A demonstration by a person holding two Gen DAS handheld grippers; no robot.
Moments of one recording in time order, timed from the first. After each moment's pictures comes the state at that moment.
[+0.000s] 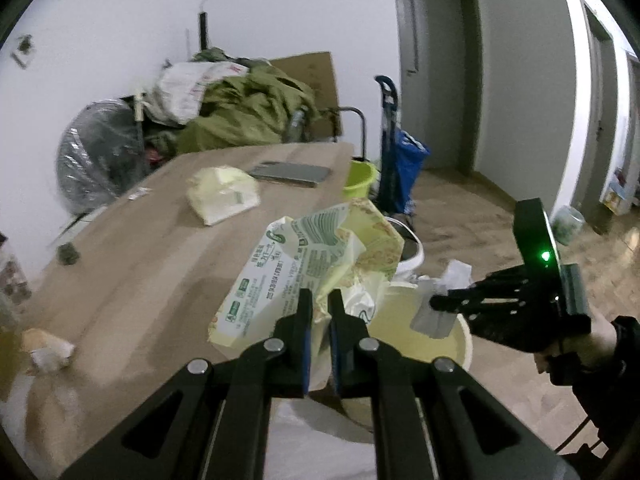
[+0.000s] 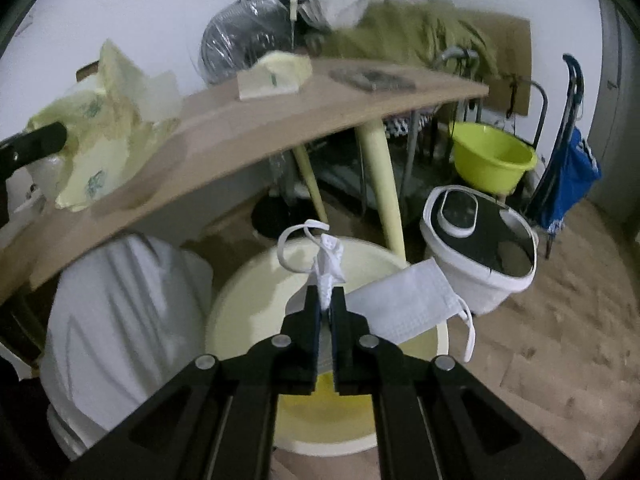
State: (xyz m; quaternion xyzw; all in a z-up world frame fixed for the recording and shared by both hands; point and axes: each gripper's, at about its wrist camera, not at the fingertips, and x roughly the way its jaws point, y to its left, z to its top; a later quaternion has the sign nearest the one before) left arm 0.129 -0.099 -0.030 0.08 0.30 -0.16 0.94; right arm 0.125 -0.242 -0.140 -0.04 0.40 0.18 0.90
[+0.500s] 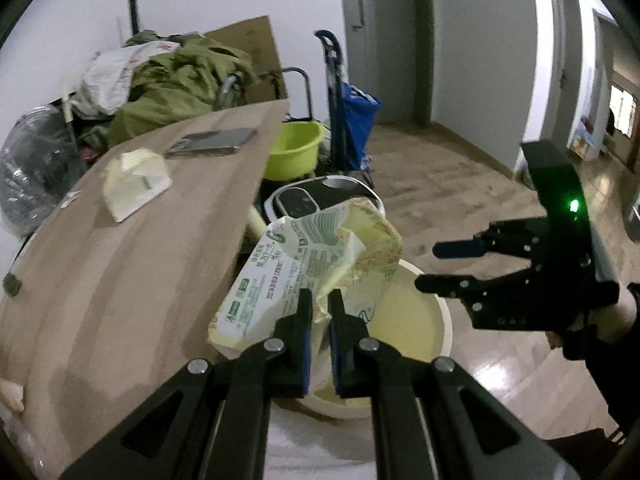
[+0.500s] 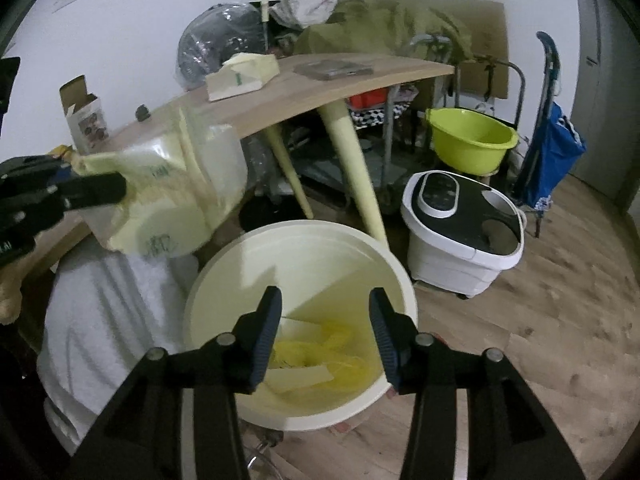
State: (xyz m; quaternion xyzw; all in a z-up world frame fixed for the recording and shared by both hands) left arm 0.165 -0.165 -0.073 0.14 0.36 -0.24 0.89; right arm 0.107 -0.273 -0.142 -0.02 0.40 0.14 0.90
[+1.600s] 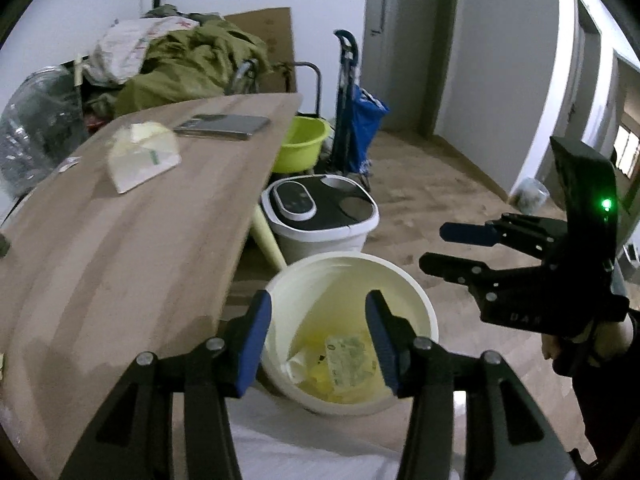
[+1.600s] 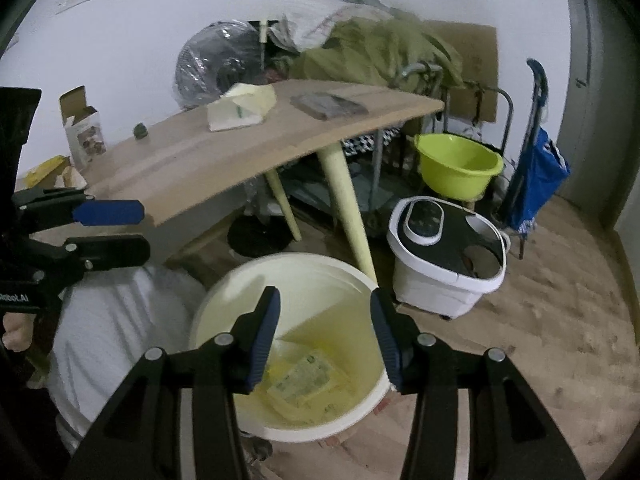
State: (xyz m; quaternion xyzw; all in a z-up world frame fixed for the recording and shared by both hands) left arm 0.171 -0.140 -0.066 0.07 0.37 -0.23 0.90; right arm 0.106 -0.251 -0.103 -0.04 0.36 0.13 0.92
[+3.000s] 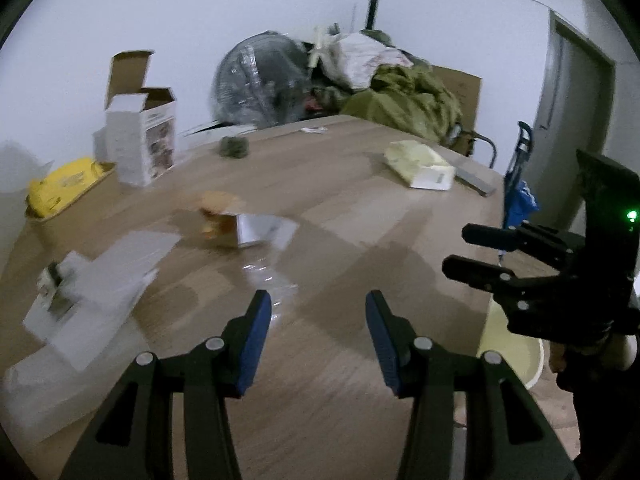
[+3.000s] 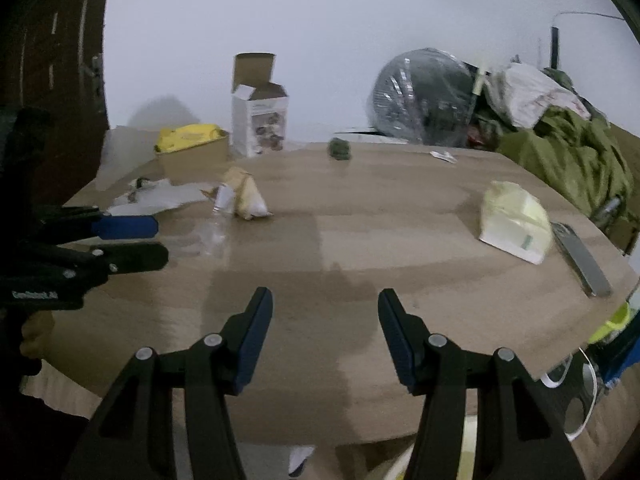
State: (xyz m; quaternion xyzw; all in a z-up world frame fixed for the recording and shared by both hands) left arm 0.068 0.102 -0.039 -0.08 0.32 0.06 0.94; right arm 0.138 0.012 -0.054 -0.15 0.29 0.40 0.86
